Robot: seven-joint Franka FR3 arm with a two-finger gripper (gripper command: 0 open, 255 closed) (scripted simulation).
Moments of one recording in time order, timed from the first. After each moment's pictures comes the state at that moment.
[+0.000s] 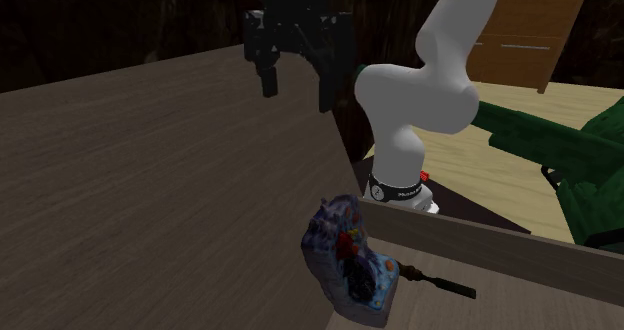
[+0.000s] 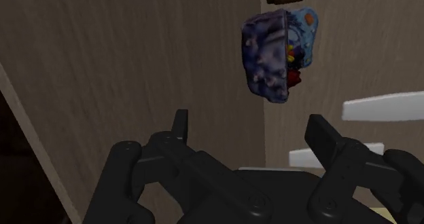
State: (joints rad) arm 0.09 -0.80 0.02 -2.46 0.03 1.66 -0.17
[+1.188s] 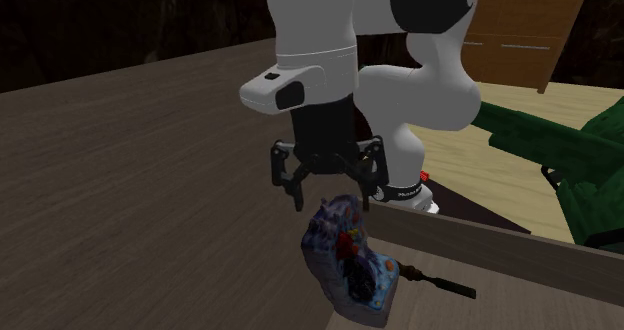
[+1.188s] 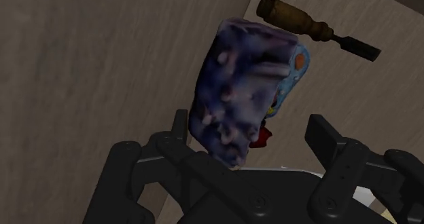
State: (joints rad) arm 0.29 -0.77 -0.05 -2.81 0.10 2.02 -0.57
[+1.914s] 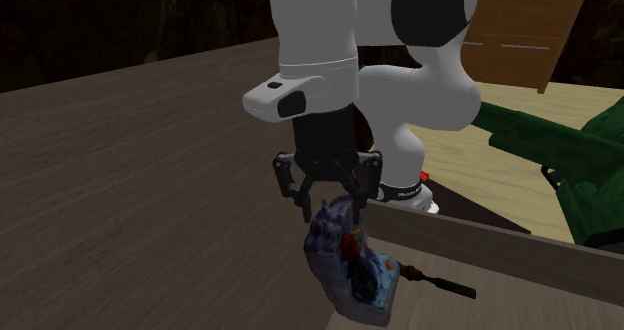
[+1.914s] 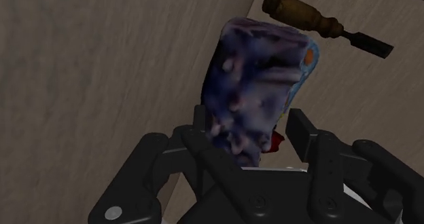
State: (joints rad) arm 0.29 -0.77 -0.05 -2.84 0.11 2.08 -0.56
